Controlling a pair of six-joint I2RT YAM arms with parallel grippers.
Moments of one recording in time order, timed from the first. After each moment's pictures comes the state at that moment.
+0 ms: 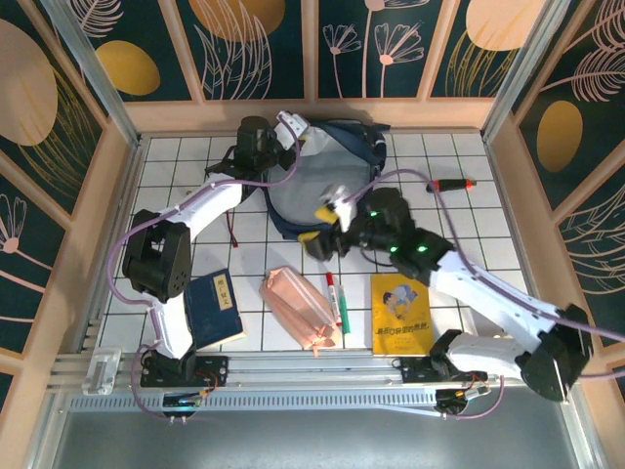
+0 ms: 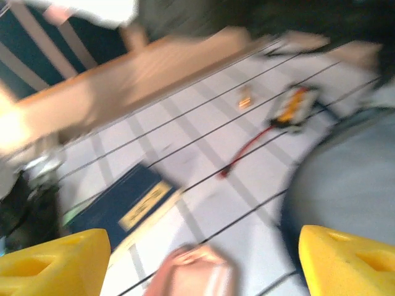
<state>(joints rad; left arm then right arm) -0.43 1.91 1.49 0.14 0.18 0.36 0.82 1.17 0.93 -0.14 -0.41 0.04</state>
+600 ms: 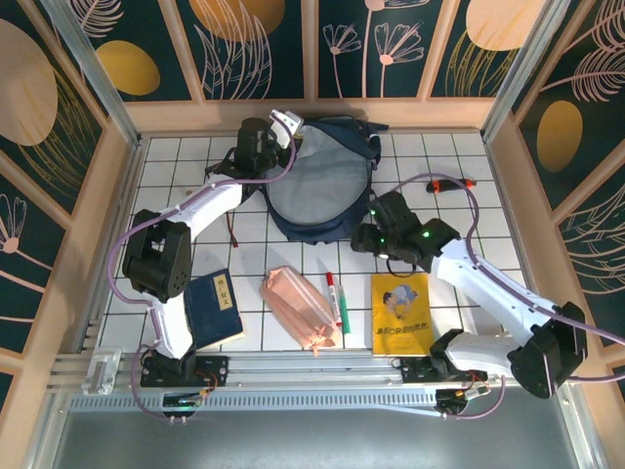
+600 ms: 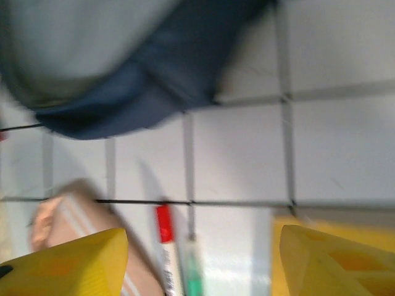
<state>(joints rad) -0.43 1.91 1.47 0.14 0.14 0.18 0.68 1.20 1.00 -0.84 0.11 0.78</state>
